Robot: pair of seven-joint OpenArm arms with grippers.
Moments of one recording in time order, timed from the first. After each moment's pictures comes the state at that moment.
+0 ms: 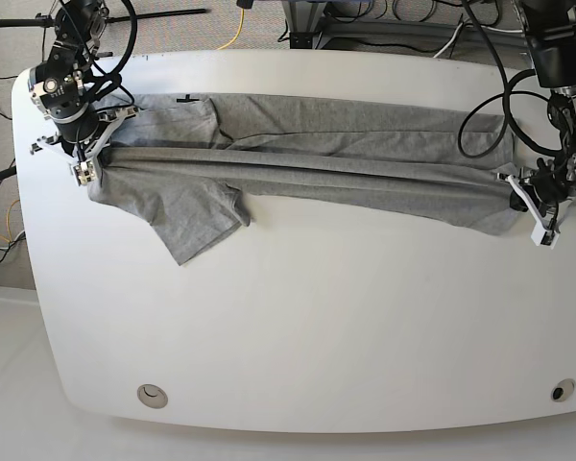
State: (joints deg) left arm -3.9 -28.7 -18.3 73.8 -21.7 -33.1 53.7; right arm -19.2 11.7 29.0 105.7 0.7 33.1 -42.5
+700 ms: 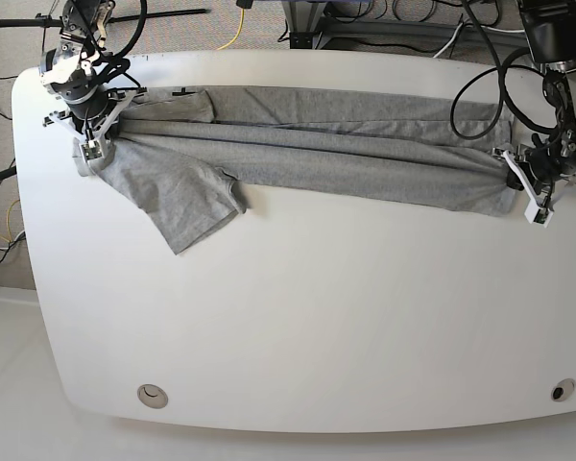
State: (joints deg) left arm 3.7 -26.5 -19.7 80.6 -20.6 -33.6 54.2; right arm -21.1 10.0 29.4 97.8 0.6 32.2 -40.8
